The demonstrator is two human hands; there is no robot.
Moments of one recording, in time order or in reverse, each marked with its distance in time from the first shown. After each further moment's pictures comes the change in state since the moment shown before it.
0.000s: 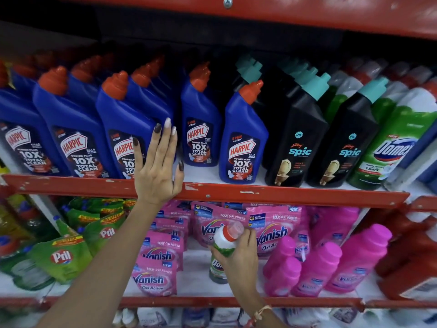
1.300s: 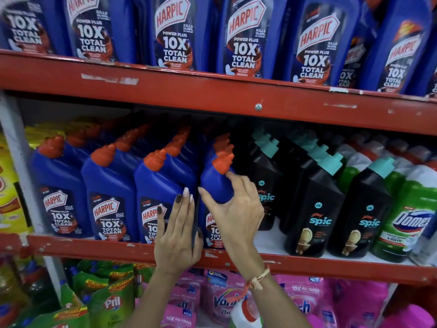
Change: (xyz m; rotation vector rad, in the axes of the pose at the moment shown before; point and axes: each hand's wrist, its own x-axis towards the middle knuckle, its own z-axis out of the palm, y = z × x) left_hand 0.002 0.002 -0.005 -0.088 0.030 -0.068; right_hand 0.135 -0.207 -0.065 0.096 0.540 -0.417
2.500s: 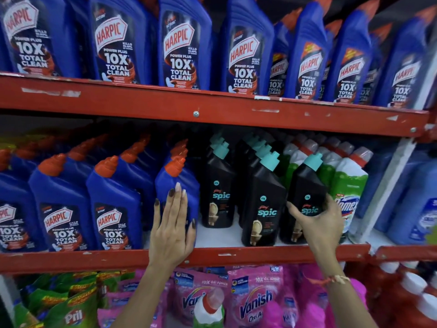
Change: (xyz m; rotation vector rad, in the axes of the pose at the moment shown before) left_hand 0.028 0.066 0.011 -0.149 -0.087 0.007; right_hand 0.037 0.213 -0.152 -0.168 0.066 0.475
